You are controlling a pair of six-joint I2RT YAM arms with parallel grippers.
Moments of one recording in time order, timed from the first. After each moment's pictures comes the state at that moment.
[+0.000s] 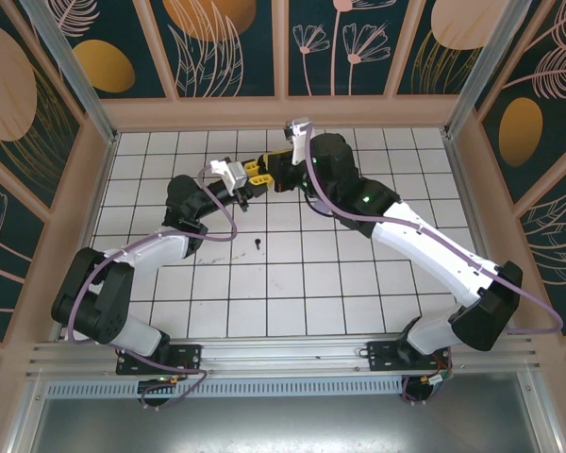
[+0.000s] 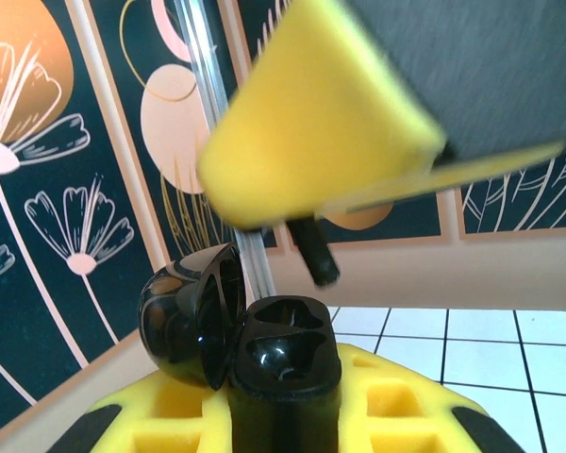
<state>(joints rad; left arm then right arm) -0.43 1.50 0.78 1.01 0.73 0.03 0.83 1.43 1.43 -0.28 0.05 0.35</state>
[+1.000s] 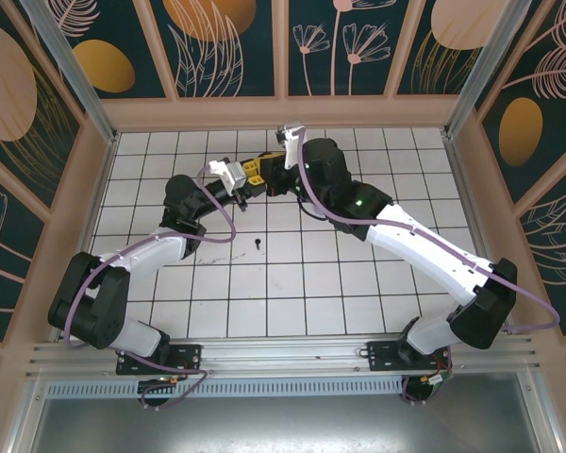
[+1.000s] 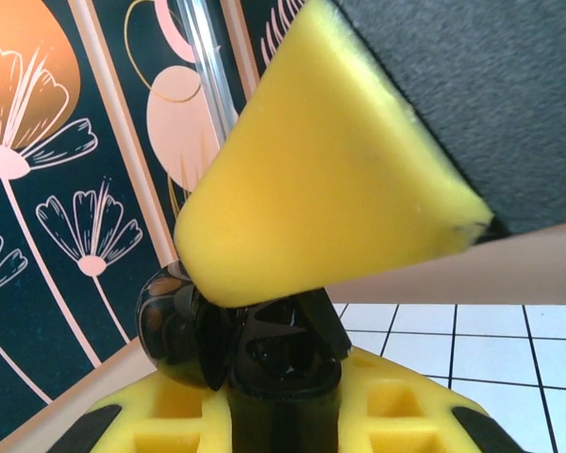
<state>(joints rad) -0.43 1.48 0.78 0.97 0.72 0.06 0.87 1.44 1.42 -0.24 0.06 0.36</state>
